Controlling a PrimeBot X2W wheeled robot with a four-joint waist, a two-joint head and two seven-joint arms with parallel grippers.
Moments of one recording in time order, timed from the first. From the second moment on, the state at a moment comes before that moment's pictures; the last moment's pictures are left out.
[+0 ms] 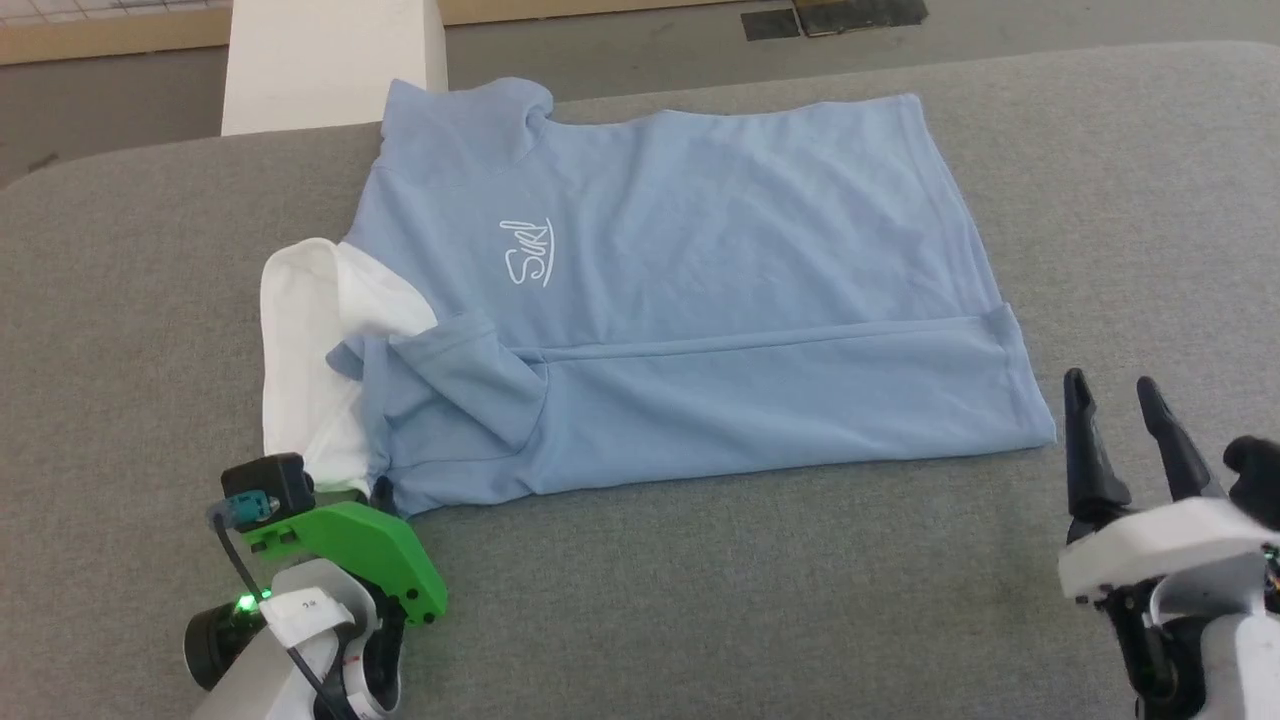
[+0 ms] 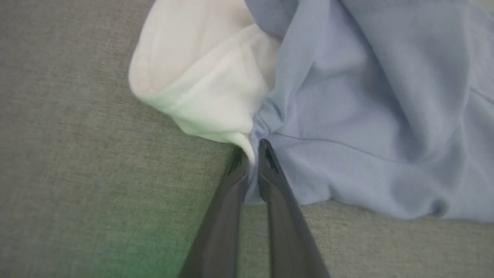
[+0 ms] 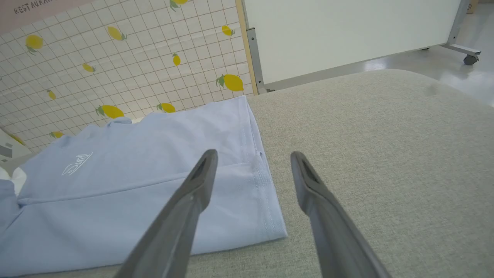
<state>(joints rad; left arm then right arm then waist) -0.25 0.38 -0.49 0.25 -0.86 0.41 0.06 -0.10 -0.05 -0.17 0.08 0.26 0.13 -0.04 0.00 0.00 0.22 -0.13</state>
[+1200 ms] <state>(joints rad) -0.21 0.42 -0.53 0.10 -0.80 0.41 -0.03 -0.17 -0.05 -0.36 0.07 0.26 0.13 0.54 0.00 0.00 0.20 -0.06</state>
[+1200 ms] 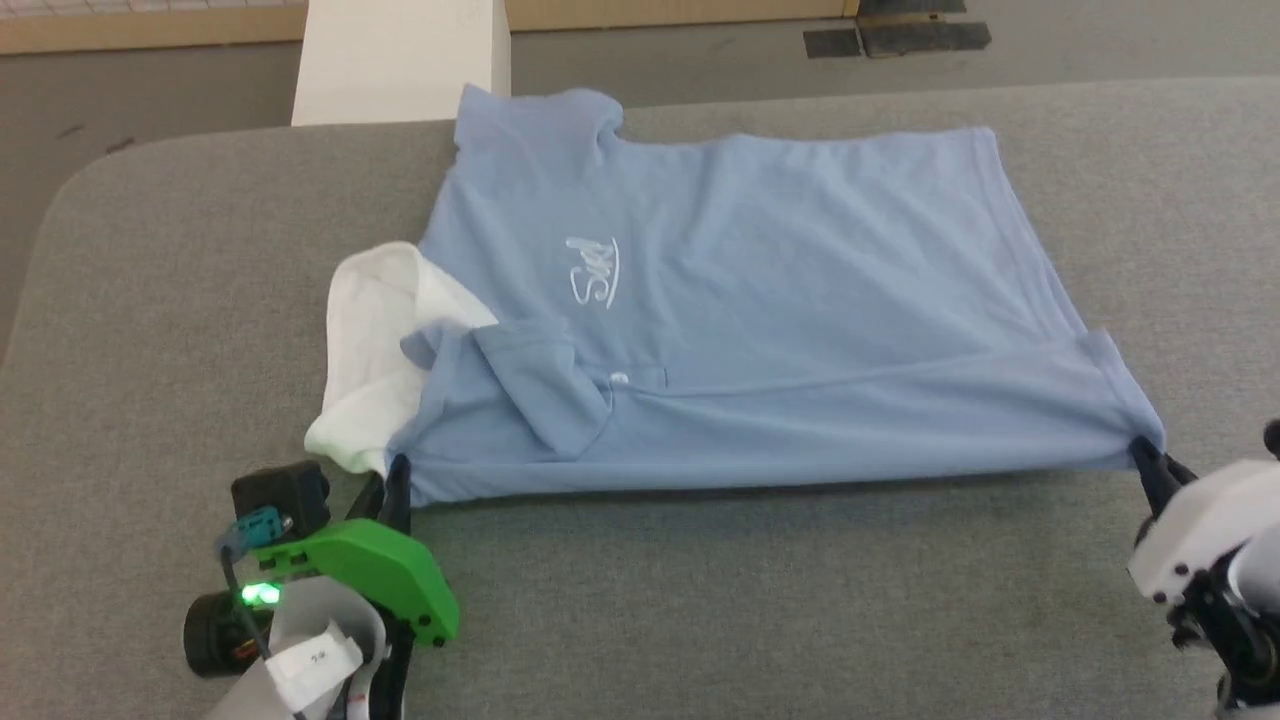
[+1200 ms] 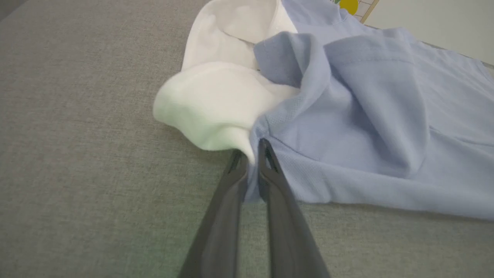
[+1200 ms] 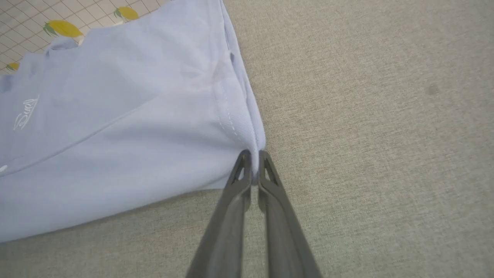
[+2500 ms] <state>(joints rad) -0.01 0.55 -0.56 -0.08 -0.73 0.41 -0.10 0.09 -0.05 -0.25 0.05 0.27 0.13 0.18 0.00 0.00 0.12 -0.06</state>
